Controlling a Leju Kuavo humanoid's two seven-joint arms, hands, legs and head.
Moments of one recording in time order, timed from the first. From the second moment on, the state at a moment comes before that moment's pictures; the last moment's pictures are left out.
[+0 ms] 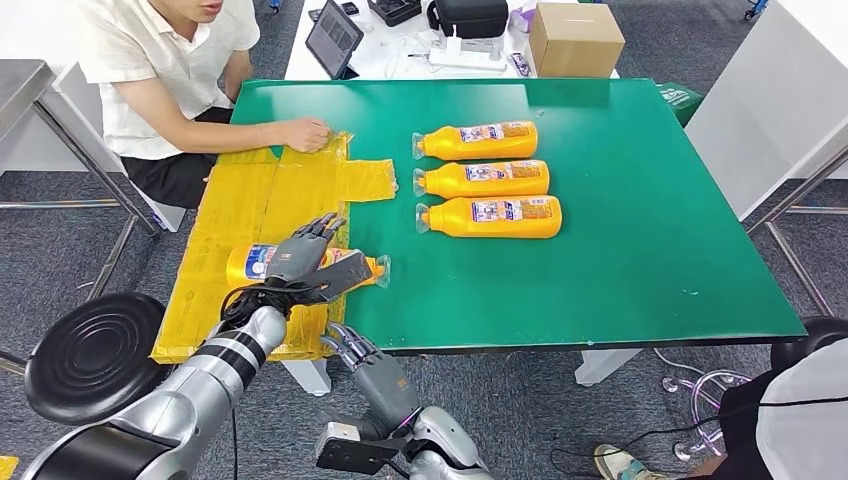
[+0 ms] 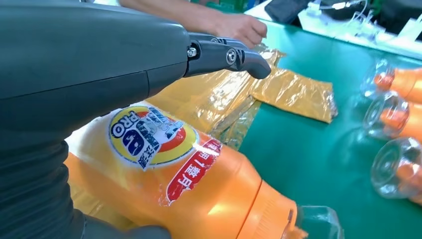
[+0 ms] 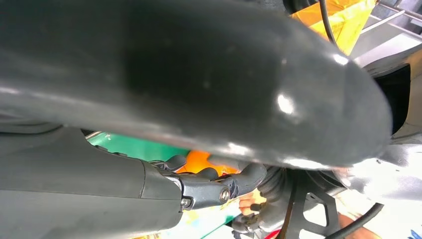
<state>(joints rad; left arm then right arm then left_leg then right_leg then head) -0.70 -0.13 -0.40 -0.50 -0.94 0.20 -0.18 -0.25 0.26 0.80 -0.72 0.67 -0.53 -0.55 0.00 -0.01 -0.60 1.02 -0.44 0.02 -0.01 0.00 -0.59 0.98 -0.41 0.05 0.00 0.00</state>
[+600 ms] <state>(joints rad) -0.44 -0.16 -0.37 -0.88 -0.30 0.13 -0.34 -0.18 0.22 0.80 -0.85 0.61 -0.59 -0.68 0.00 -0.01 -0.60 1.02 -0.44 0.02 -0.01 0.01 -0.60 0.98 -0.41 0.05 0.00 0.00</state>
